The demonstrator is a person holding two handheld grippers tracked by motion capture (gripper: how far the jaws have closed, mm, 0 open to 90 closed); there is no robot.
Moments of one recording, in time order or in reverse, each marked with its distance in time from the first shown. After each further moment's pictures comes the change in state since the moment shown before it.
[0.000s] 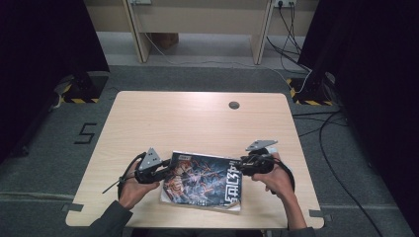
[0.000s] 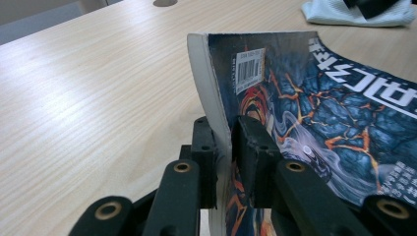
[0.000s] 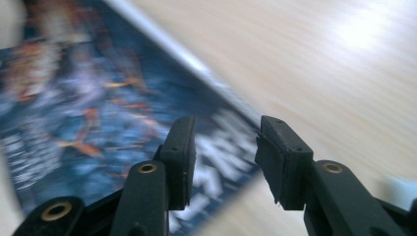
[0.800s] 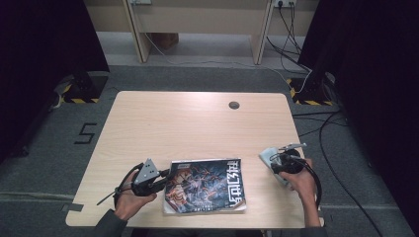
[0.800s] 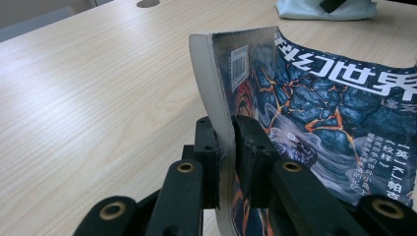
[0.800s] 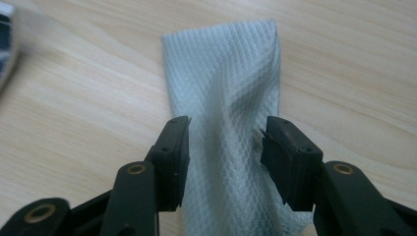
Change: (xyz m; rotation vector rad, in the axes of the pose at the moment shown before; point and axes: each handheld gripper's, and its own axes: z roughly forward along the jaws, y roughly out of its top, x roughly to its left) left arm -0.022 -0.011 -0.019 -0.006 -0.023 0.015; right arm -0.081 -0.062 -0.017 0.156 -0.347 0.243
